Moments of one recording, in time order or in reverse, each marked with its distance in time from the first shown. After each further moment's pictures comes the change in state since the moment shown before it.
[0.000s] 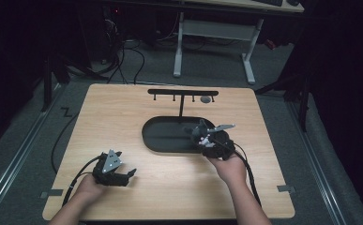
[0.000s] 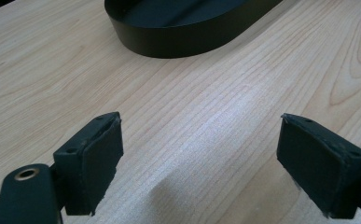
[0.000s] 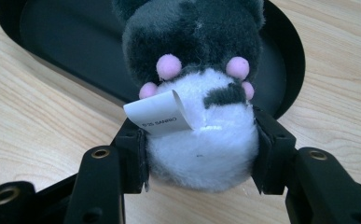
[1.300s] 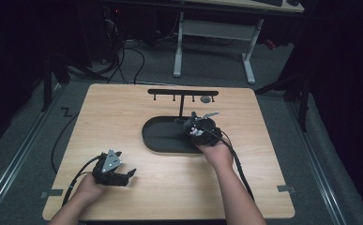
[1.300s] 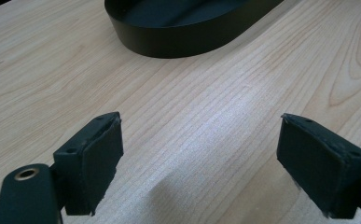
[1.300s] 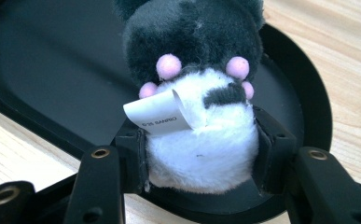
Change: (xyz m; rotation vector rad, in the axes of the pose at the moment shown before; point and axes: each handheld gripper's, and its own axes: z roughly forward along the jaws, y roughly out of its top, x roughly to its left) left arm 0.001 0.000 0.000 -0.002 -0.006 -0.006; right arm 0.004 0.041 0.047 0.042 -0.025 -0.022
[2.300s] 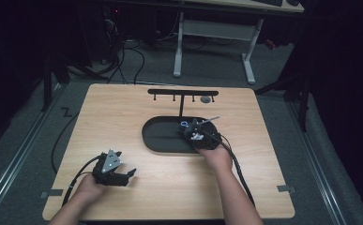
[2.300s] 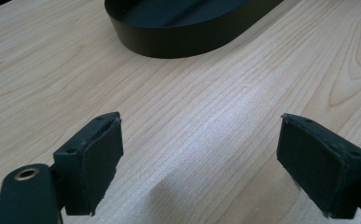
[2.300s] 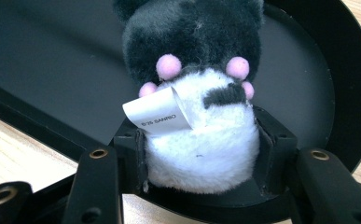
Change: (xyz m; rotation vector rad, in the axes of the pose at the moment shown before) left arm 0.000 0.000 0.000 0.000 0.000 -0.001; right arm -0.006 -0.015 0.022 0.066 0.032 0.065
